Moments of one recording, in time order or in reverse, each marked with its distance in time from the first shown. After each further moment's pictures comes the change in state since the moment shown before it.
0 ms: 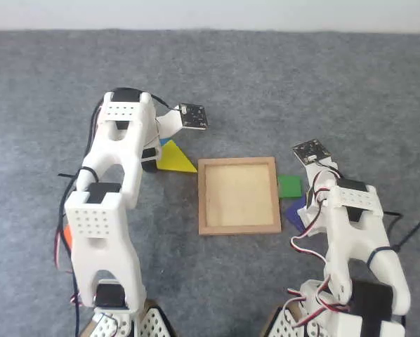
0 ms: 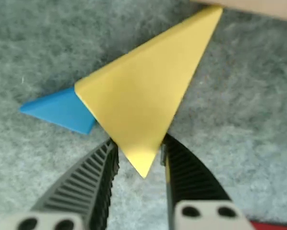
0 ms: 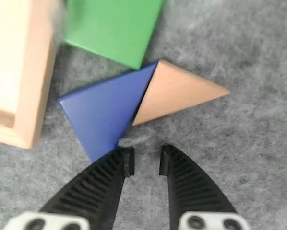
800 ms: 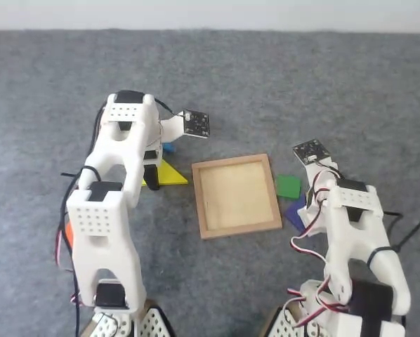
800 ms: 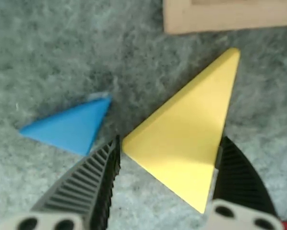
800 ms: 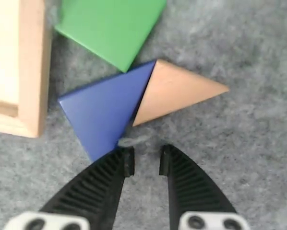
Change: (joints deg) left arm 0.2 0.4 0.1 -1.1 -7.0; right arm 0.0 0.0 0.0 0.0 0.0
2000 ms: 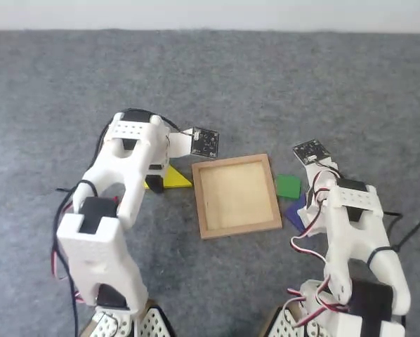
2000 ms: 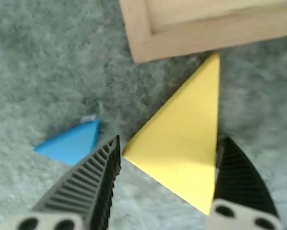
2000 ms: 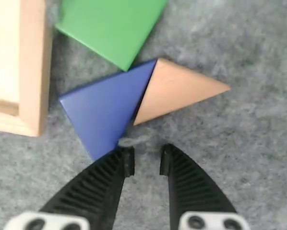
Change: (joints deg) left arm 3.4 -14.7 22.8 -17.2 -4.6; right arm -0.1 0.0 0.0 0.4 0.0
